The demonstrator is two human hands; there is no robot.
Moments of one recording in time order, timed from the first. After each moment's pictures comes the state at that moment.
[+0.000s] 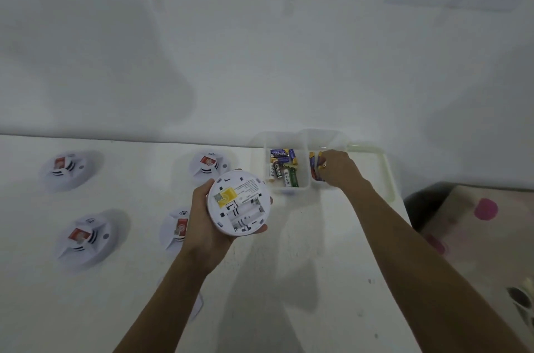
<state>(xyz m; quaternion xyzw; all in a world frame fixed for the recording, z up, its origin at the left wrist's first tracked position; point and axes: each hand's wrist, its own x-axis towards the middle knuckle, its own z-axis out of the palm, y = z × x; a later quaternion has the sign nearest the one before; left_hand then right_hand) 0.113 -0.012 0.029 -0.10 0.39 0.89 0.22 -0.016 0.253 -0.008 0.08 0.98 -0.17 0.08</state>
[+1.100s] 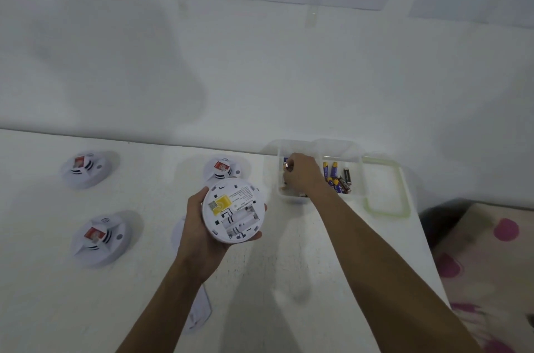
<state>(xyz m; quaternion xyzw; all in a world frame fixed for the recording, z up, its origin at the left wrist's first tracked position) 0.110 -0.038 0.022 -0.15 0.36 0.90 0.18 -0.036 0.161 -0.014 -0.01 0.97 -0.23 0.08</state>
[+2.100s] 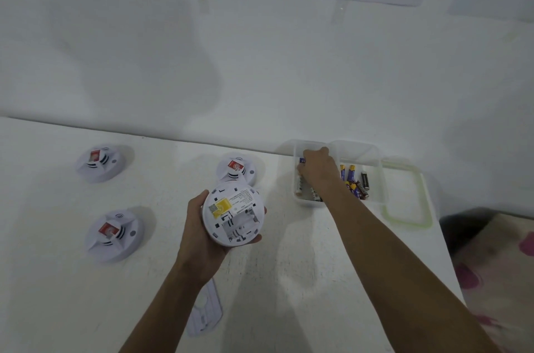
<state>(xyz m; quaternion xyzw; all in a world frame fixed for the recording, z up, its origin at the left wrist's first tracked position) 0.107 -0.056 0.017 -0.17 0.36 0.90 0.15 -0.065 0.158 -0.028 -0.01 0.99 -0.11 0.07</state>
